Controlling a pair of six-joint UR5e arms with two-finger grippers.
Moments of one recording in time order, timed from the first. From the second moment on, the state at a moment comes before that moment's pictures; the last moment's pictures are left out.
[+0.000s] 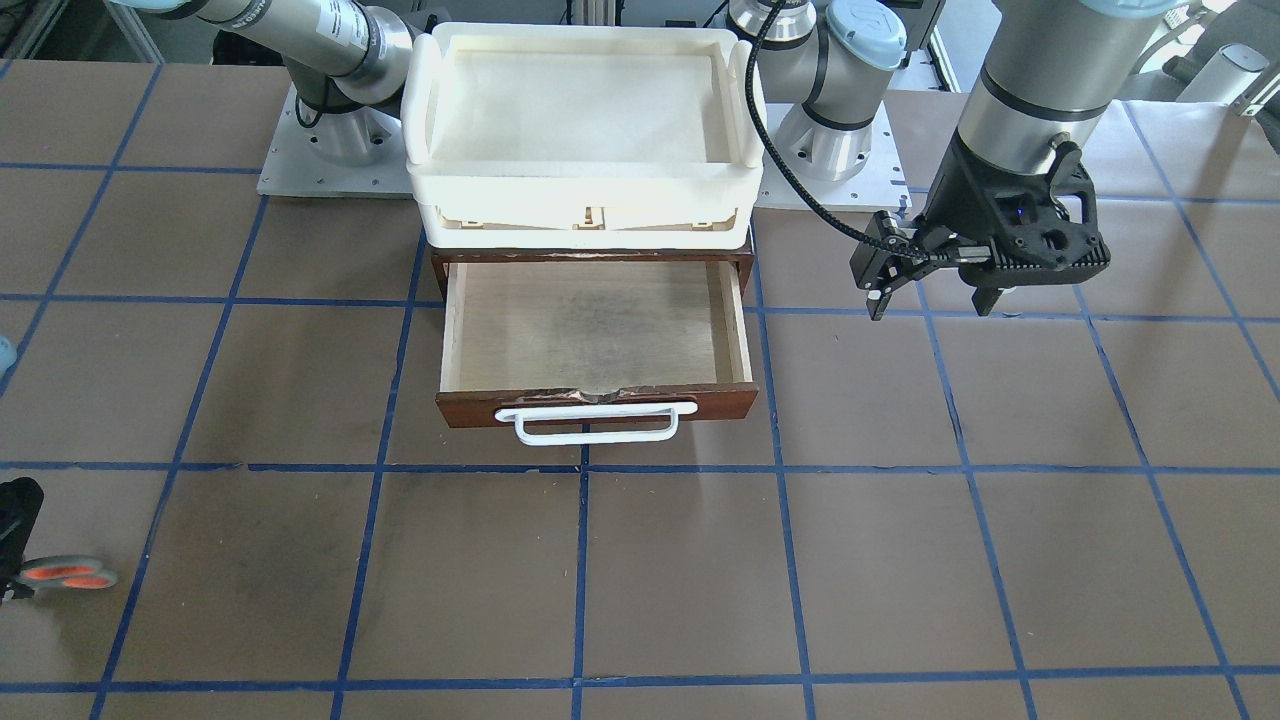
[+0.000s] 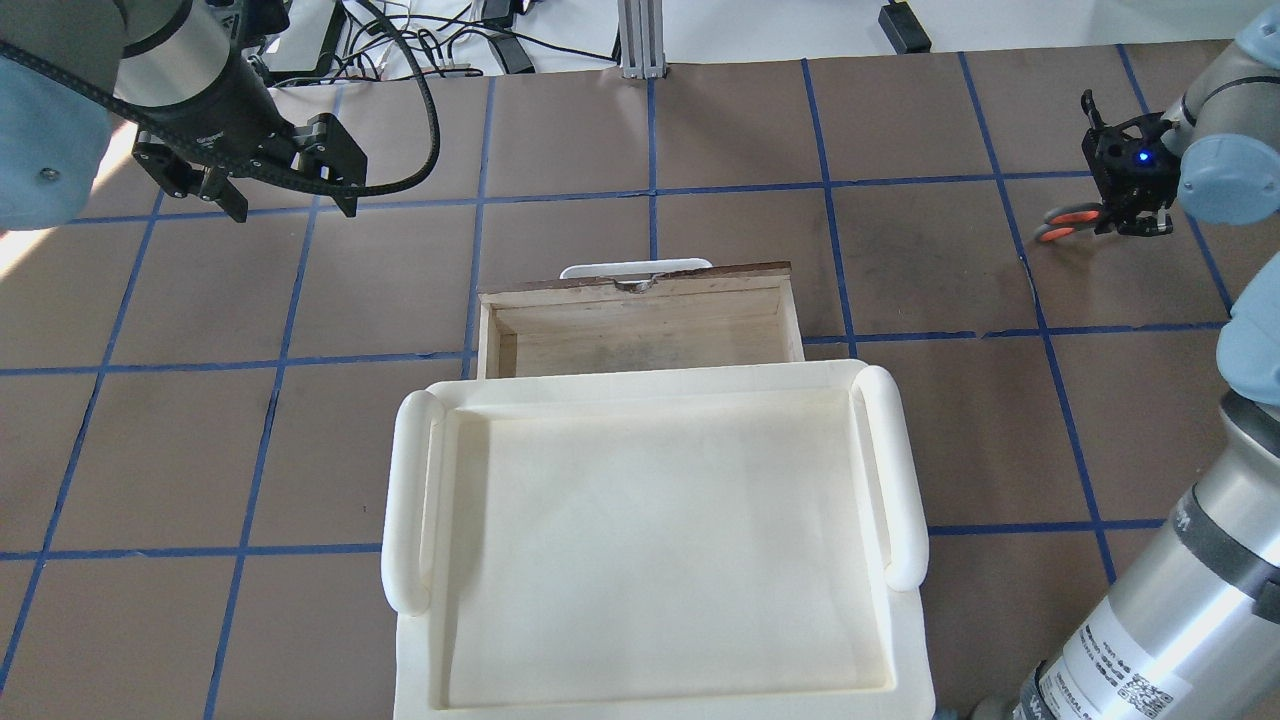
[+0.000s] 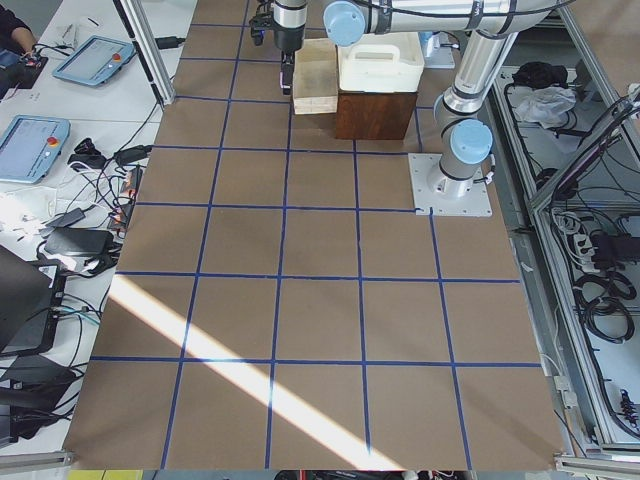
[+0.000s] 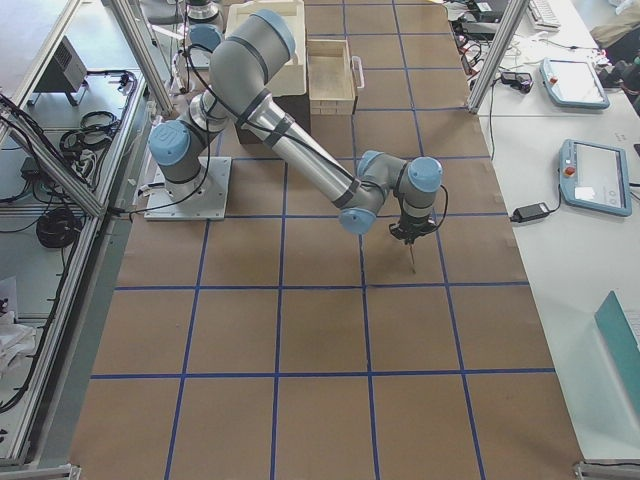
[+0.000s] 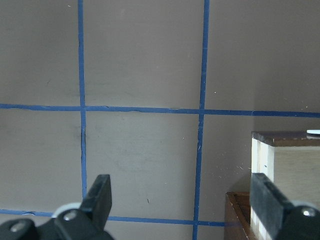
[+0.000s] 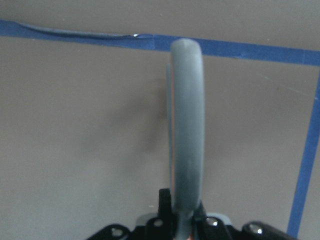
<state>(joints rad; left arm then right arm) -1.51 -1.60 -1.58 -1.44 1.62 0.03 1.08 -0.91 1.48 -2.25 -1.54 -2.16</state>
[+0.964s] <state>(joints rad) -1.51 -1.60 -1.58 -1.44 1.63 0.03 1.13 -1.18 1.47 -2.05 -1.51 -1.90</state>
